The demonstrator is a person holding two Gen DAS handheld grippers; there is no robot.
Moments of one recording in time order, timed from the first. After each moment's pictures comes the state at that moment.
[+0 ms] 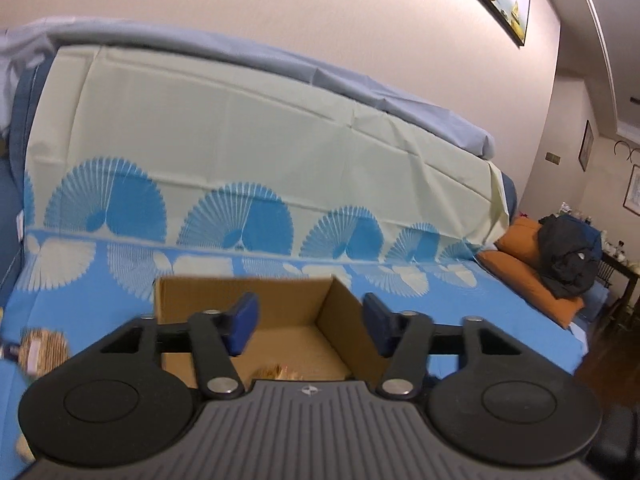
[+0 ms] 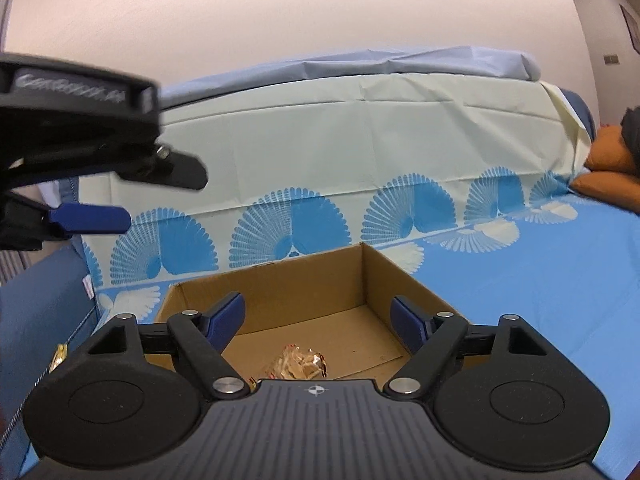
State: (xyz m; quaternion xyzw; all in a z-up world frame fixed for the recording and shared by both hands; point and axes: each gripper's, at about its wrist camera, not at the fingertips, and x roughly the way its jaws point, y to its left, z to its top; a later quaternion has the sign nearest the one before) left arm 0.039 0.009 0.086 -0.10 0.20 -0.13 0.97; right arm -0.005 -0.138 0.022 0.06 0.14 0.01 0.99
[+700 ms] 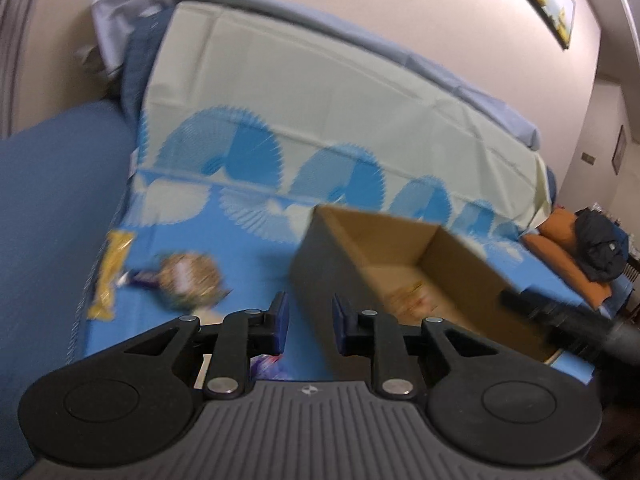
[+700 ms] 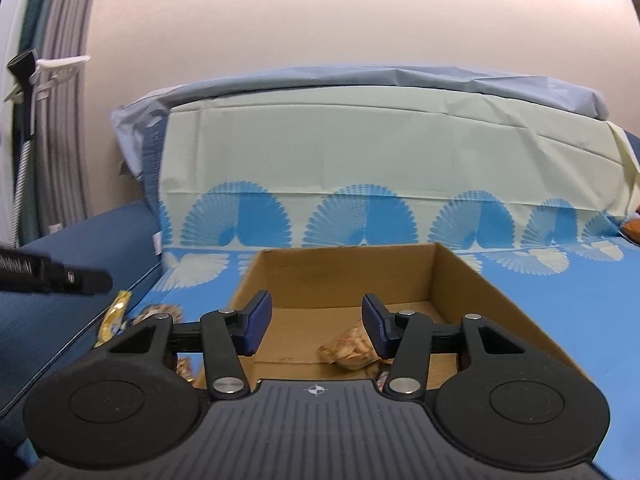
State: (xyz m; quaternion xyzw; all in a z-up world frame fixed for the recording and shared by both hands) left arm -0.036 0.182 0.008 -0.11 0.24 -0.07 0.96; right arm -0.053 -0.092 0.022 -0.02 0.14 0.10 0.98
